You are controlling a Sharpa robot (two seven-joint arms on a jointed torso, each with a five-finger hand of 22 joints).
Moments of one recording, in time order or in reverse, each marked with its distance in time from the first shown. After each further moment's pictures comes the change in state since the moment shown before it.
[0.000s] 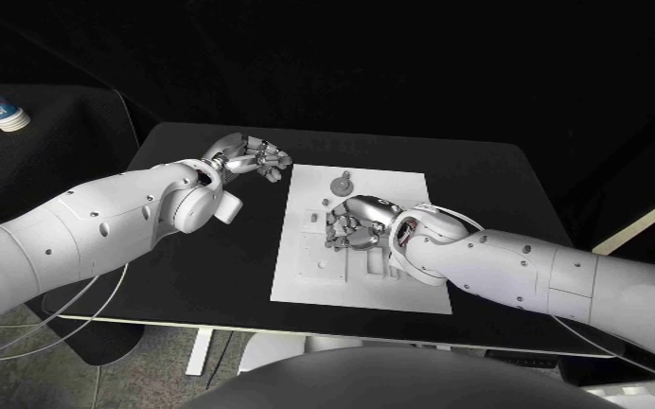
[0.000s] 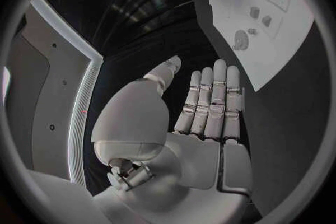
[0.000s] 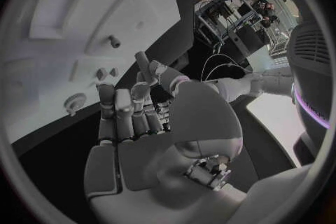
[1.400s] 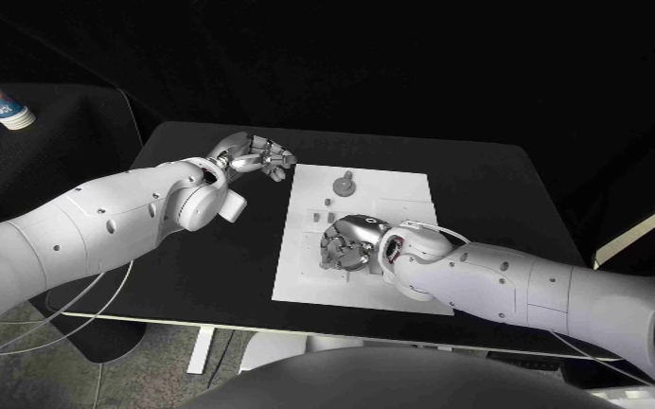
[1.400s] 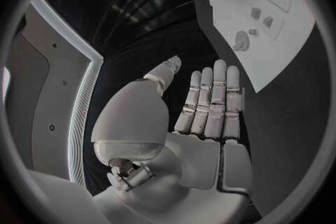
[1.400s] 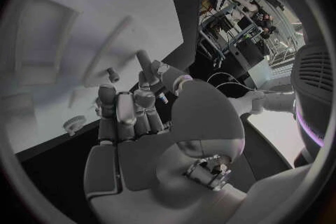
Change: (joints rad) left arm 0.000 0.007 0.000 -0.004 0.000 0.001 -0.001; left_hand 0.000 0.000 0.000 0.000 0.000 0.000 0.000 0.000 0.000 0.000 0.000 0.000 0.001 0.000 0.000 0.000 0.000 0.000 0.000 0.000 0.000 0.000; right arm -0.028 0.076 -0.044 -0.068 -0.090 0.024 -0.032; right_hand -0.033 -0.033 0.056 0.003 -0.005 0.026 -0.025 -0.018 -0.004 0.084 -0.034 0.119 0.060 0.094 -0.036 0.084 0.050 0.016 0.102 -0.013 0.000 0.063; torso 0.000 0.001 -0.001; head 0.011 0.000
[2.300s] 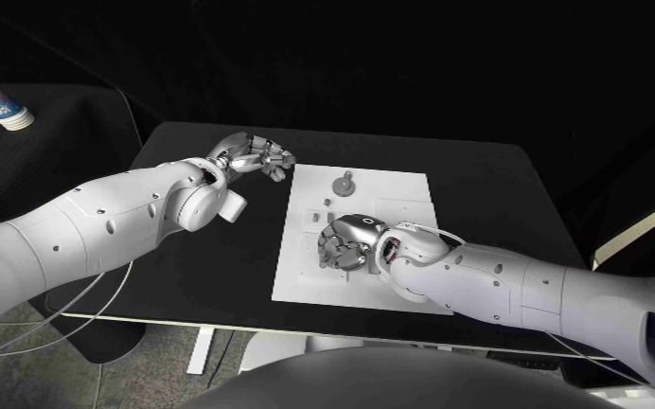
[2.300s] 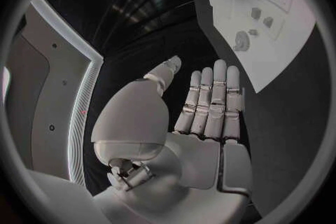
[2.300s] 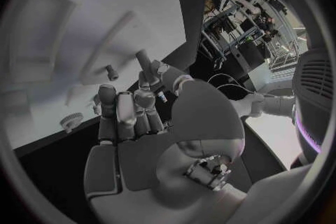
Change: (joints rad) left arm 0.000 0.002 0.000 -0.001 0.000 0.001 0.000; left_hand 0.000 0.000 0.000 0.000 0.000 0.000 0.000 0.000 0.000 0.000 0.000 0.000 0.001 0.000 0.000 -0.004 -0.001 0.000 0.000 0.000 0.000 0.001; right arm -0.008 0.017 0.000 -0.016 -0.031 -0.037 0.002; right_hand 0.001 0.000 0.002 -0.003 0.005 0.003 0.002 -0.001 0.000 0.000 0.000 0.004 0.003 0.002 0.002 0.000 0.002 0.000 0.003 -0.003 0.000 0.003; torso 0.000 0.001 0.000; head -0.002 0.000
